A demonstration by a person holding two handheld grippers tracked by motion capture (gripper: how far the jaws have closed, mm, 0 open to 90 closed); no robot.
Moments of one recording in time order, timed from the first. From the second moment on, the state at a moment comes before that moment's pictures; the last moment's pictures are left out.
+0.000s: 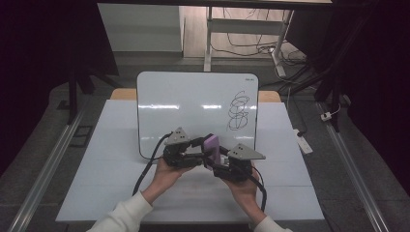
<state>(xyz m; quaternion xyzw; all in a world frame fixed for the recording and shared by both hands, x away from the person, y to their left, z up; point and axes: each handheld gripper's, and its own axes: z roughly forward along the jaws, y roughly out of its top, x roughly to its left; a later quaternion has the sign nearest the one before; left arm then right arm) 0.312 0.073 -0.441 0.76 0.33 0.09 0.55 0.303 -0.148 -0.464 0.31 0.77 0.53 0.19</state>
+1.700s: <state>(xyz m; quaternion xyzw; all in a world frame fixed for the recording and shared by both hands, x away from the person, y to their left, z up) 0.252 0.238 -0.512 0.77 0.47 0.14 0.40 0.324 -0.211 -0.443 0.31 0.76 0.49 0.28</state>
